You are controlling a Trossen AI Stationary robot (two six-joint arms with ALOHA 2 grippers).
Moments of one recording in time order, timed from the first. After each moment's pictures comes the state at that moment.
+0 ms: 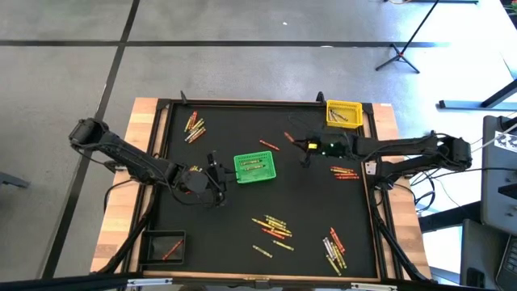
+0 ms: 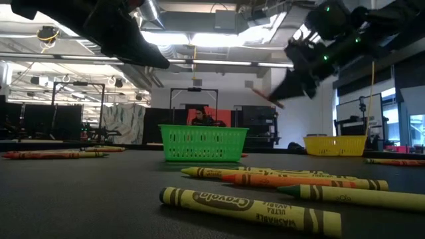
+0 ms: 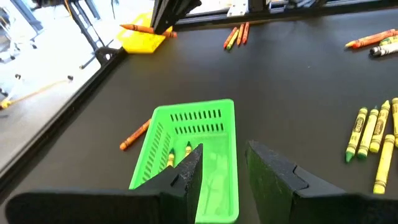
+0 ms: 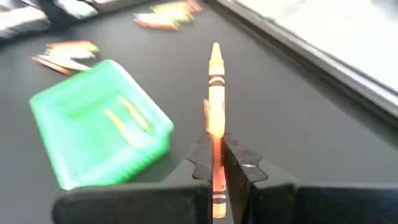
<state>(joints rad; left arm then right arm) -0.32 1.27 0.59 0.19 -0.62 -0.10 -0.22 1.20 0.53 0.21 0.15 0.17</state>
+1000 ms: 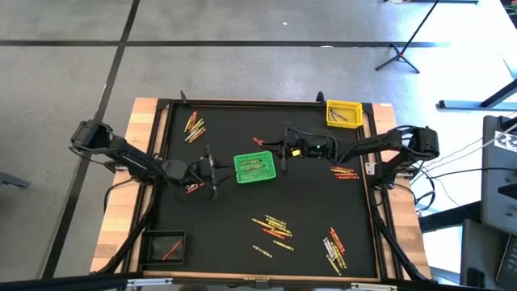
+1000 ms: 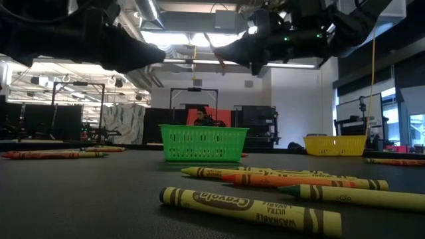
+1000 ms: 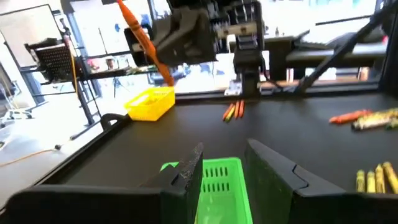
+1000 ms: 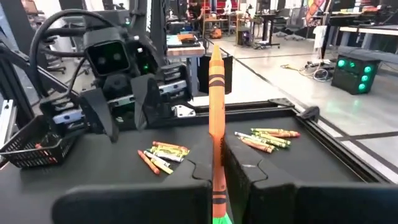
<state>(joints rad) -0.24 1.31 0.23 1.06 -0.49 0.09 -0.14 1.57 0.72 0.80 -0.09 0.03</state>
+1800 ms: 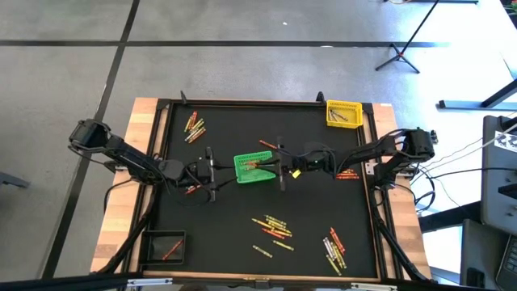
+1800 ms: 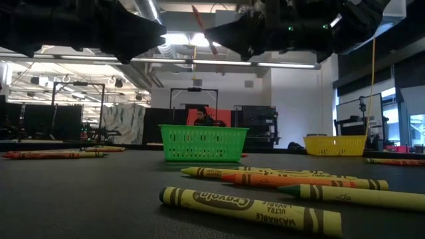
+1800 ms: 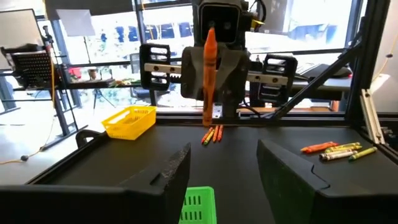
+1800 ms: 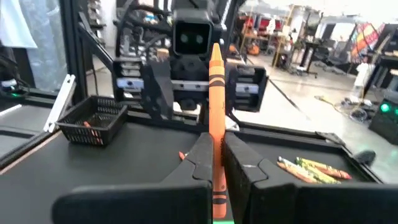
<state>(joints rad) -0.27 1.28 0.27 1.07 -0.44 0.06 0.00 1.63 0.74 0.89 -0.11 -0.14</state>
